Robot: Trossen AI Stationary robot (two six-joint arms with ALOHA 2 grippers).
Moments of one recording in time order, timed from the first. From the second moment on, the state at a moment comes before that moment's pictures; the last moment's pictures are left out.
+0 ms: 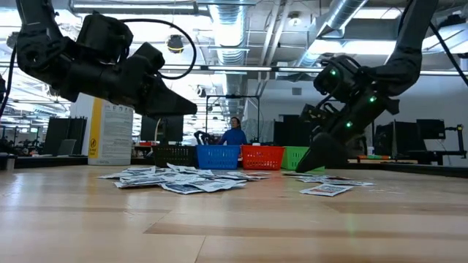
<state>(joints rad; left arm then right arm) 0.09 1.51 0.25 1.05 0.00 0.00 -0.31 1.69 0.46 0.44 0.12 -0.17</state>
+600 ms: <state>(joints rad) 0.07 1.51 0.25 1.06 0.01 -0.09 -0.30 1.70 0.47 0.38 0.12 -0.16</state>
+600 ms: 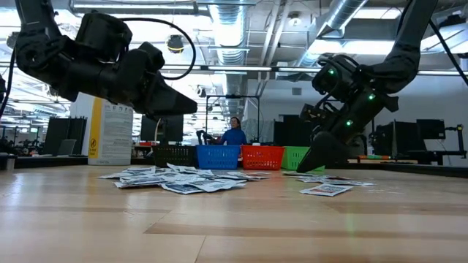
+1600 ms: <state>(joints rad) 0.06 1.51 0.25 1.06 0.00 -0.09 -0.30 1.70 0.49 0.36 0.13 -0.18</state>
